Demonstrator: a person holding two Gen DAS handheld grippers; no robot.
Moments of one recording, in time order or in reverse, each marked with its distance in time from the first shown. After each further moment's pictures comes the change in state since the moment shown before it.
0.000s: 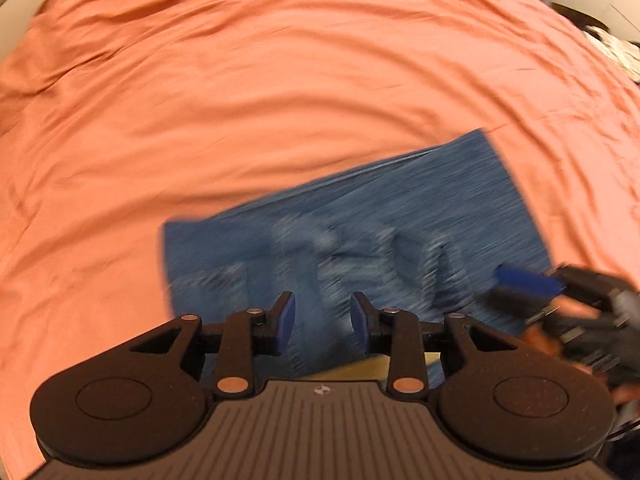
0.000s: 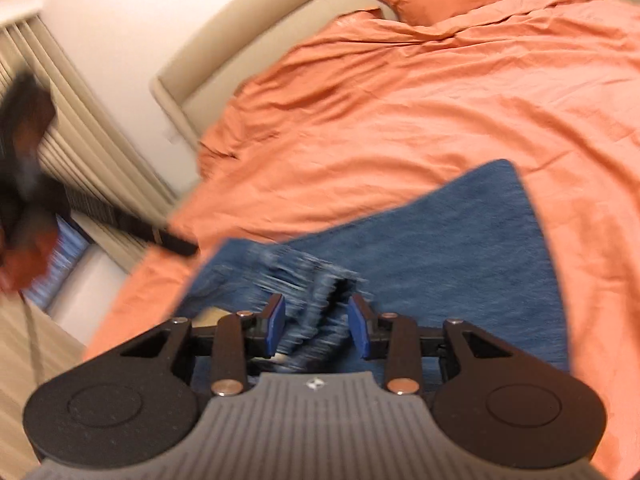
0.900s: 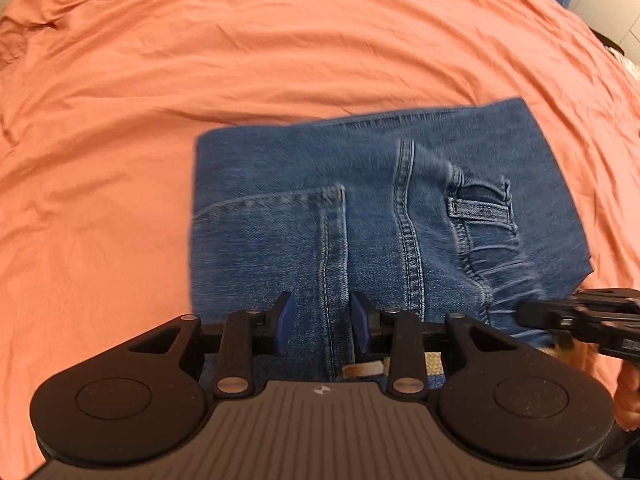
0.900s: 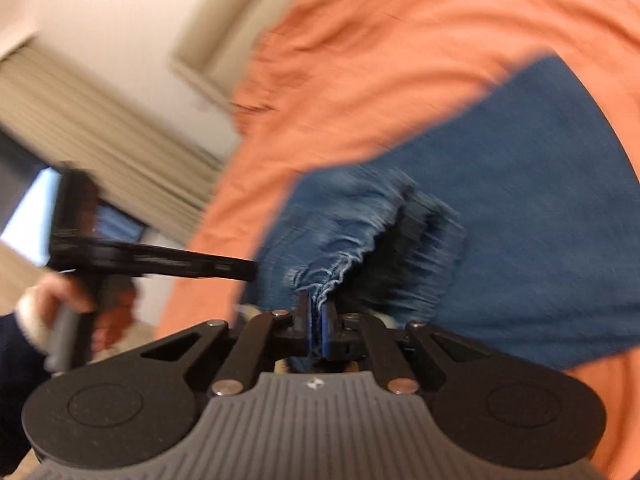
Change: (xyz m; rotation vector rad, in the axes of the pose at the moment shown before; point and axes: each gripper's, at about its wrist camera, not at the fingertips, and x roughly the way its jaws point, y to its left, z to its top) left arm 0.048 0.040 -0.043 -0.080 0.042 -0.081; right arm 0.024 0.002 -0.021 0.180 0.222 0.090
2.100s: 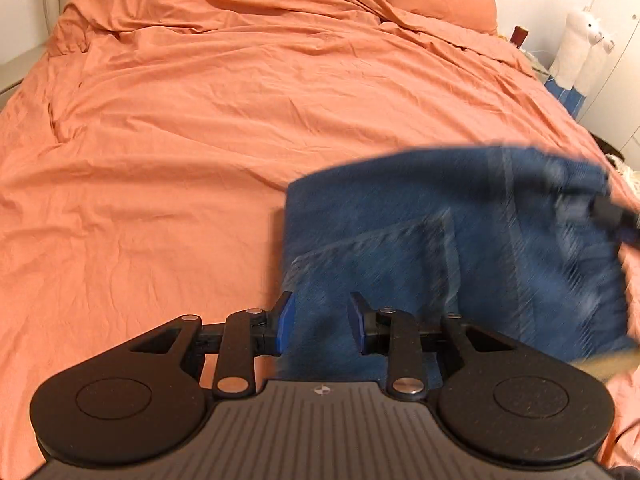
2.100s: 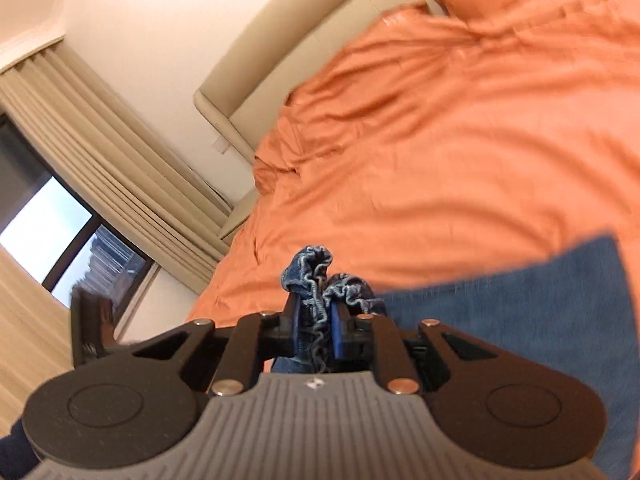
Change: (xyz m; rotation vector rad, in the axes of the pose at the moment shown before) left arm -0.057 0.074 -0.023 -0.186 -0.271 -0.056; right arm -0.033 0.075 0.106 -0.164 -0.177 0.017
